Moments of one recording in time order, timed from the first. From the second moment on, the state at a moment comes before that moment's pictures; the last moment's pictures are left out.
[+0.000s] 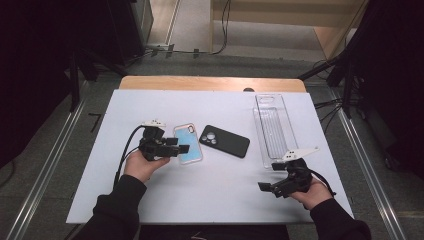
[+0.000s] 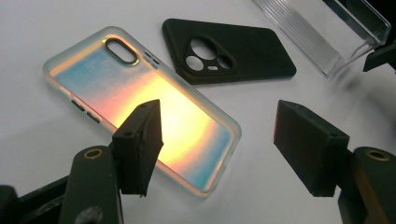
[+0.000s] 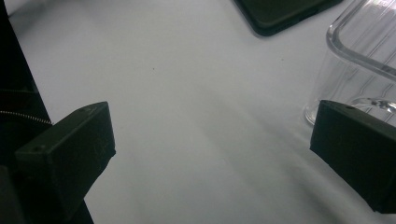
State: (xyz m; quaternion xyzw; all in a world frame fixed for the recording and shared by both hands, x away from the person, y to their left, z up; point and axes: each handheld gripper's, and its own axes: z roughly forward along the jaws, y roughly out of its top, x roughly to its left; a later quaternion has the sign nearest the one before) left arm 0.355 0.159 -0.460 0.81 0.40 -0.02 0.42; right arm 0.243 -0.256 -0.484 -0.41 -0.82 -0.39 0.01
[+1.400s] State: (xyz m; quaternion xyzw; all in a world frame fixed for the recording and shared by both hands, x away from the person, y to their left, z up) left arm 0.363 0.165 -0.487 0.86 0.41 -0.04 0.31; right arm 0.242 -0.257 -0.483 -0.40 -0.83 -0.39 0.00
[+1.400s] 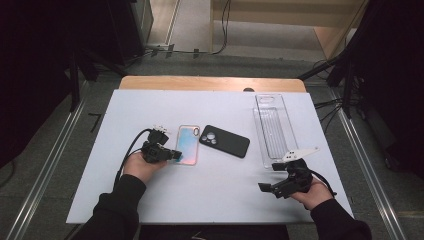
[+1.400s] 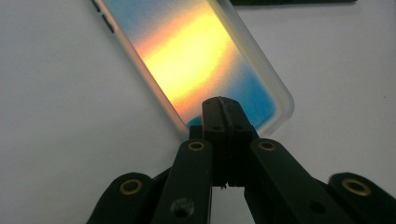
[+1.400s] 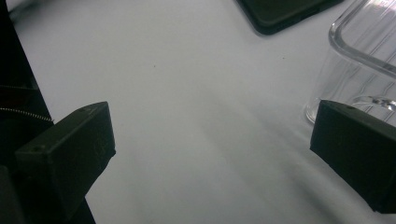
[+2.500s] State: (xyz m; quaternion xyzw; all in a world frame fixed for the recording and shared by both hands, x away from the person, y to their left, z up) left arm 0.356 0.227 -0.483 0.84 0.45 -0.03 0.29; right arm 0.242 -0.258 -0.483 -0.40 -0.83 -0.39 0.00
